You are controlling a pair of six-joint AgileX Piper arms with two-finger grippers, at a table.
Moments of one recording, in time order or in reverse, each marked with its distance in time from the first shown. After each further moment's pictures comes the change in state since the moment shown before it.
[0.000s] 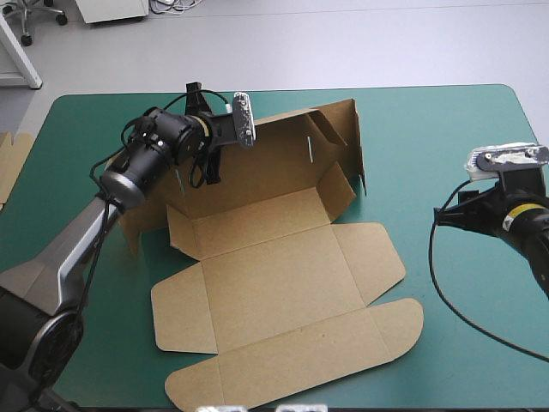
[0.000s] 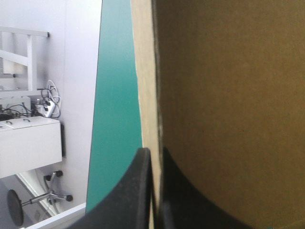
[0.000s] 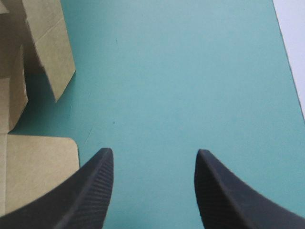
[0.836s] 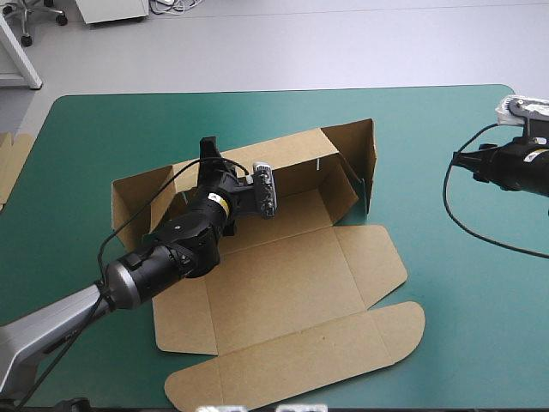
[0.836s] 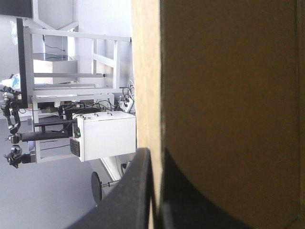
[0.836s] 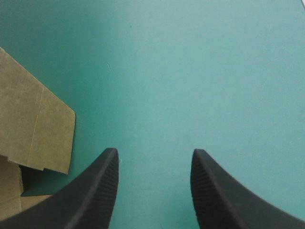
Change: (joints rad) left arm -0.342 -0.256 0.551 0.886 -0.128 -0.919; right arm -0.358 0.302 -0.189 0.470 -0.025 -0.280
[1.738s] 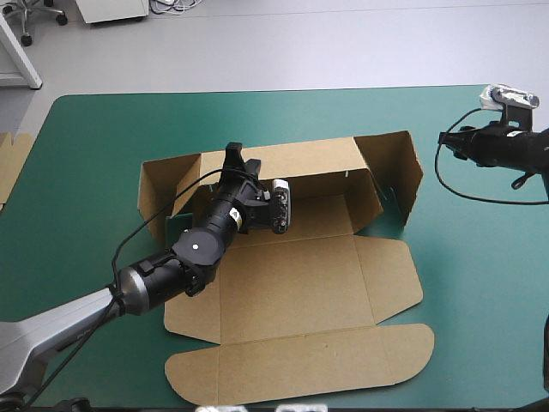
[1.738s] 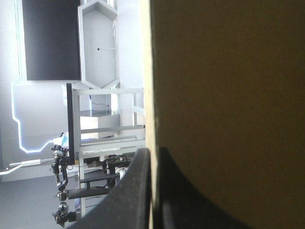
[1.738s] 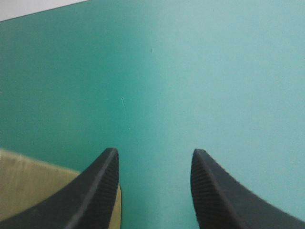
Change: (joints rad) left arm -0.004 0.025 0.102 0.531 -0.195 -0.388; right arm -0.040 0.308 -0.069 0.326 -0.178 -0.286
